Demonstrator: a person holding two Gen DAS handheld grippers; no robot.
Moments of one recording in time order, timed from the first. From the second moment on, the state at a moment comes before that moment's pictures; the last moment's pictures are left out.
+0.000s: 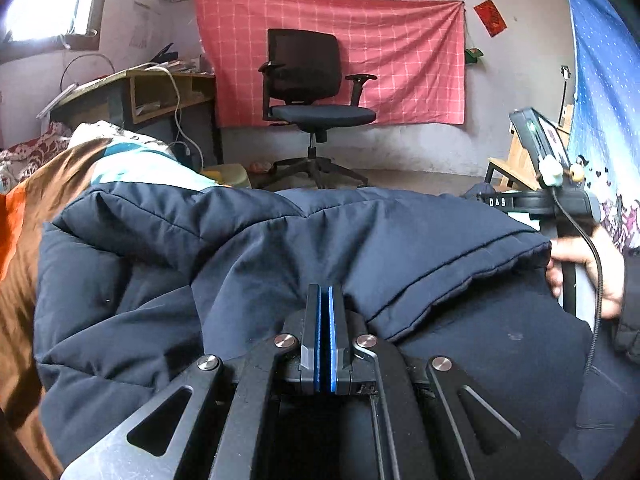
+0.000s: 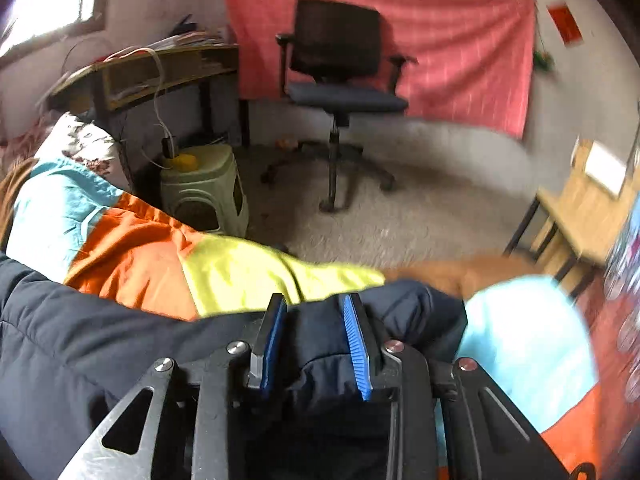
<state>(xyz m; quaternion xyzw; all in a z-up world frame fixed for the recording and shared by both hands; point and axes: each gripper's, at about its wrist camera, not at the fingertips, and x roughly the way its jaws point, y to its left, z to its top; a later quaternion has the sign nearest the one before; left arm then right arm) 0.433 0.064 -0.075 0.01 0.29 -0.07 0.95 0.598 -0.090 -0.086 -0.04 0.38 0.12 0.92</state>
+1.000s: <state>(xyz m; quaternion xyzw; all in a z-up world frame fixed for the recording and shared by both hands) 0.526 0.180 -0.086 -0.19 0.34 0.00 0.92 0.514 -0.049 -0.078 -0.02 0.33 0.29 0.90</state>
